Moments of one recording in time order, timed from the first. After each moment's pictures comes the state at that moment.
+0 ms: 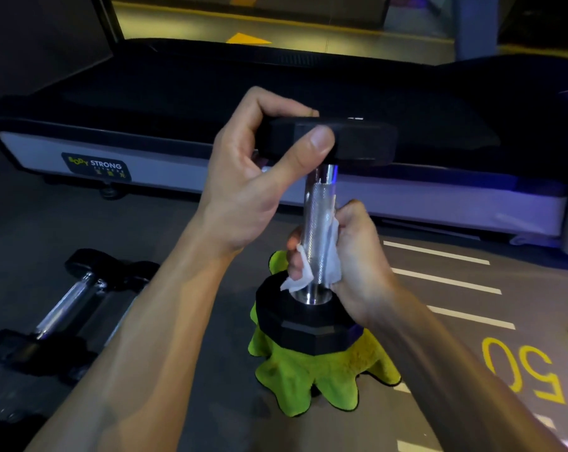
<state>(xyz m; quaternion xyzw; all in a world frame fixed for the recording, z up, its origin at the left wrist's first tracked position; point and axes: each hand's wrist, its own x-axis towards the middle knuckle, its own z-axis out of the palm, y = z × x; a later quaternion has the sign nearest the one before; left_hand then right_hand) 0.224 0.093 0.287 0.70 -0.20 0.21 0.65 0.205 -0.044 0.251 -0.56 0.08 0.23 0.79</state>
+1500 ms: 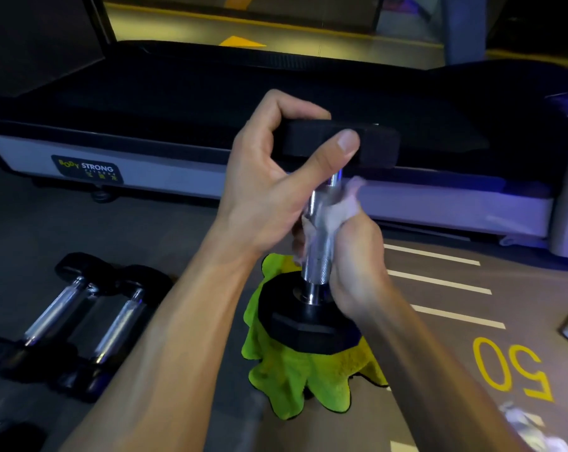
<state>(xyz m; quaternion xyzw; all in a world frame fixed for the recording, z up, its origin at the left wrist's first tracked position) 0.225 0.068 0.290 0.69 -0.17 0.22 0.67 0.207 -0.039 0.261 -0.64 0.14 0.06 0.75</state>
